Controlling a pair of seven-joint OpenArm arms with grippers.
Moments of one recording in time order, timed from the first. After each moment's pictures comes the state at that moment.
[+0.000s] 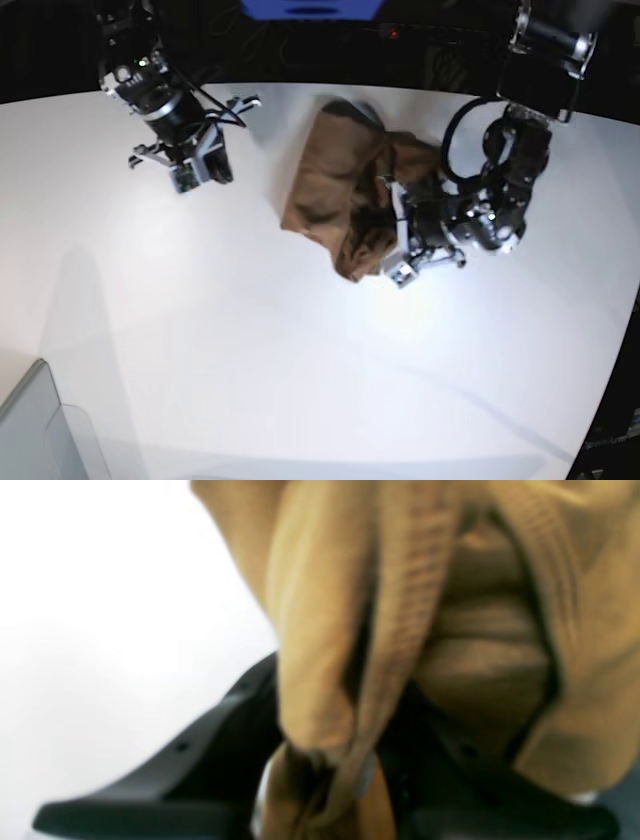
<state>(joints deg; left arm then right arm) -11.4 -18.3 20.6 81.4 -23.0 -31.3 52.4 -26.5 10.4 -2.7 110.9 6.5 16.8 -31.1</state>
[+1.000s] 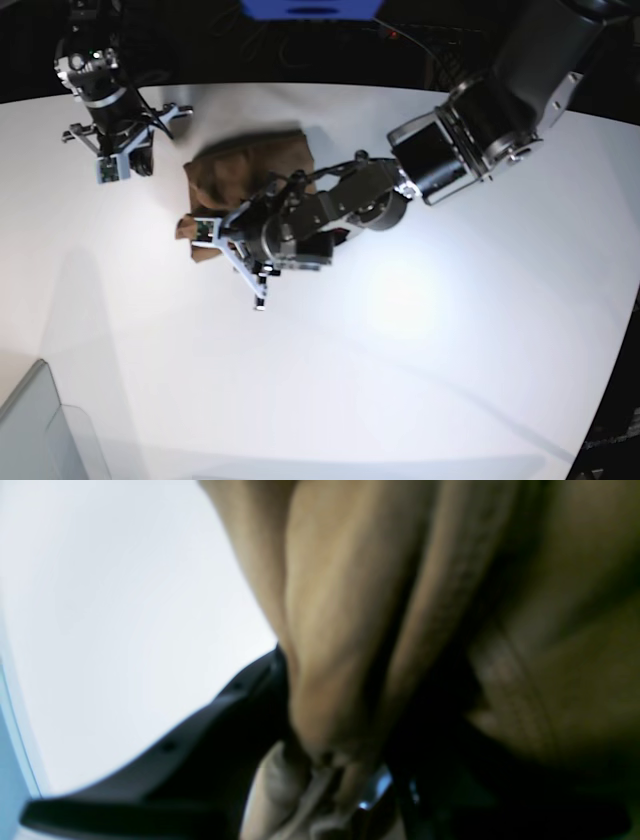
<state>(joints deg) -33.4 -2.0 63.8 64.6 6.9 -31.7 32.0 -30.2 6.5 14.7 110.7 6.6 16.8 -31.0</state>
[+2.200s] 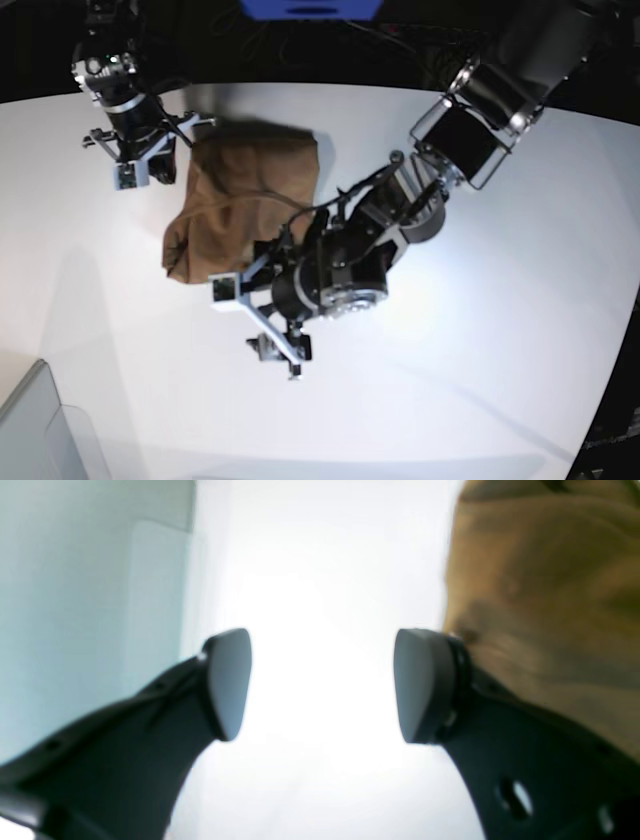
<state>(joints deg) -26.5 -4.7 41.5 88.3 19.2 -40.3 35.5 -28.6 2.7 11.7 110.7 6.6 16.8 -31.0</state>
